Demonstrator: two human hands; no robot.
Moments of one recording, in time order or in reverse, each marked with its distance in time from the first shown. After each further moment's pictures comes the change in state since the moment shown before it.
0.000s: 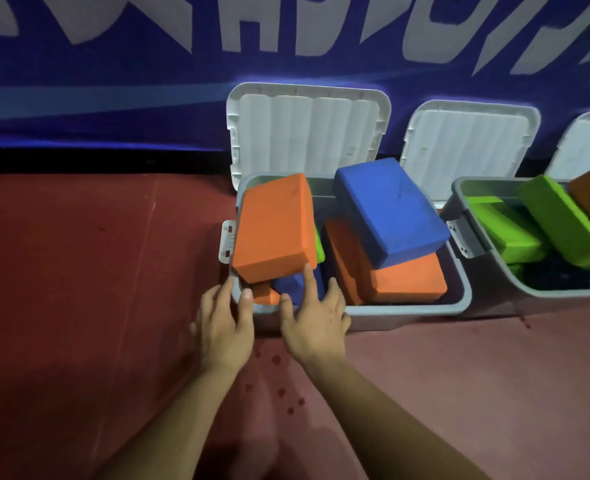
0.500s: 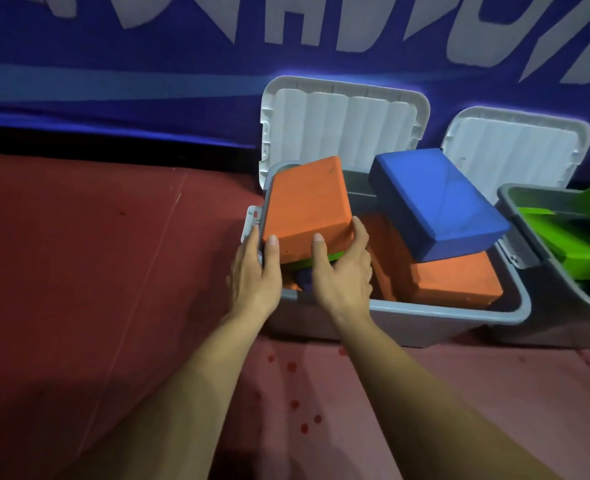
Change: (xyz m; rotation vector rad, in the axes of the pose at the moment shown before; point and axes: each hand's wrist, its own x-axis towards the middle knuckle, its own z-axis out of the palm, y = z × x) left_hand 0.057 -0.012 0.041 -0.252 0.092 0.113; right_hand 0.046 -0.003 0.026 0.442 0.259 -0.111
